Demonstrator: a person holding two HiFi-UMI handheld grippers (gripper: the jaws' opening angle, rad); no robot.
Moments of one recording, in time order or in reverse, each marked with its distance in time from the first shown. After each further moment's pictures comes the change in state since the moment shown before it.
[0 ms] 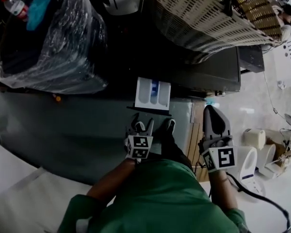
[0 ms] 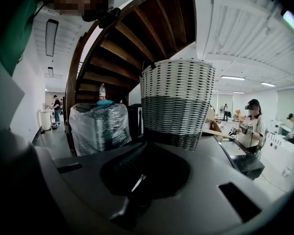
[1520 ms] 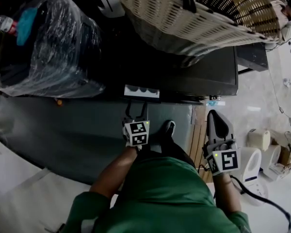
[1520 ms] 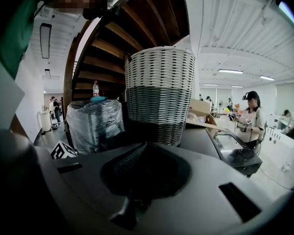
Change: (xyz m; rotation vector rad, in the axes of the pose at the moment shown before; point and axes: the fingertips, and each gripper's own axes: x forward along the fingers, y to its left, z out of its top) left arm 0.078 0.017 0.058 -0.014 -0.048 0.206; right arm -0.006 -0.087 -0.038 0.047 0.064 -0.016
